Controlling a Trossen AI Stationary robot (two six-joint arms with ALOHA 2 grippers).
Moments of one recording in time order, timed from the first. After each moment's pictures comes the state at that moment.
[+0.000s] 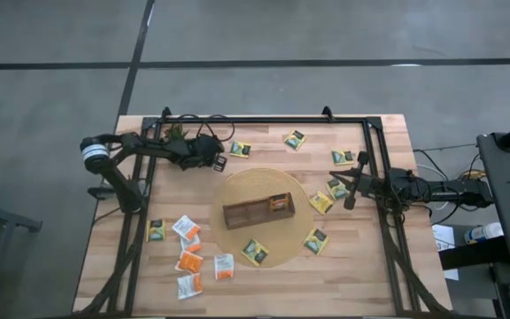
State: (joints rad) left arm 0.48 1.71 0.71 -0.26 -0.40 -0.62; right arm 0.00 0.08 0.01 0.06 0.32 -0.47
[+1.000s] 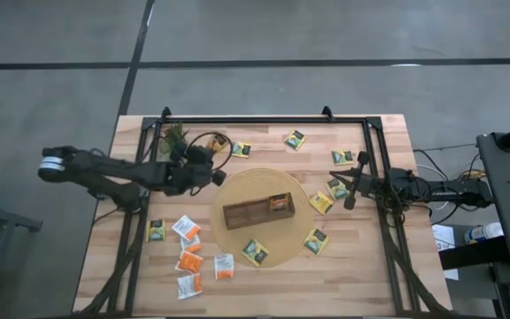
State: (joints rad) left arm -0.01 1.17 0.71 -0.24 -0.94 -0.48; right arm 0.00 0.08 0.01 0.06 0.32 -0.47
